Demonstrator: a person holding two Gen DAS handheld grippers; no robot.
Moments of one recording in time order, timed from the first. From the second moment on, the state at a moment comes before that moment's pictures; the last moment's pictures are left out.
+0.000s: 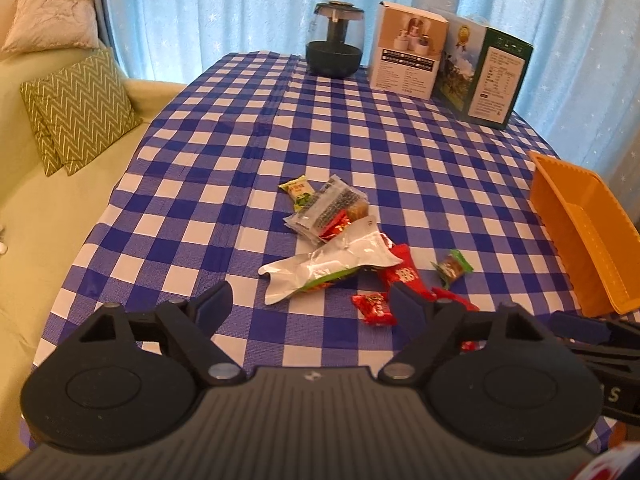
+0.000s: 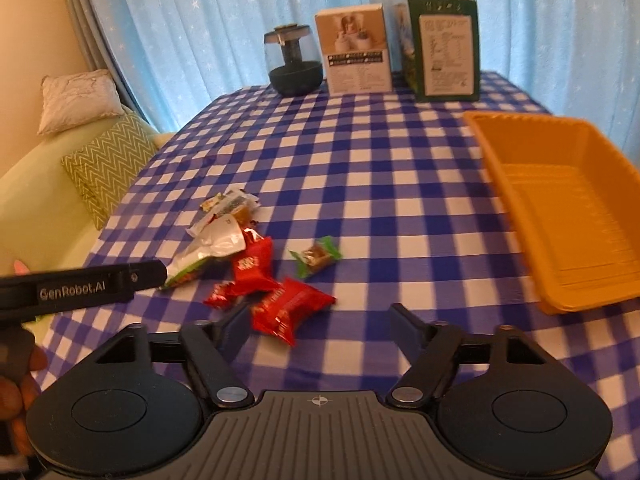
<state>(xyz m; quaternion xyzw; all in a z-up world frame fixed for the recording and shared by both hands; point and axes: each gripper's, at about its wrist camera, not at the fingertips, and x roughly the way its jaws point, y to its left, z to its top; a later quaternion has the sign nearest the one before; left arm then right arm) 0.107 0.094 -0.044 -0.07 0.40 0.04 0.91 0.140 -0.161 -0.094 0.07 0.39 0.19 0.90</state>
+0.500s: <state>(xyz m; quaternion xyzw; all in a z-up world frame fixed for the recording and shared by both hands) 0.117 0.109 -0.064 -0.09 0.40 0.03 0.91 0.182 -0.133 -0.130 0.09 0.43 0.17 0.88</state>
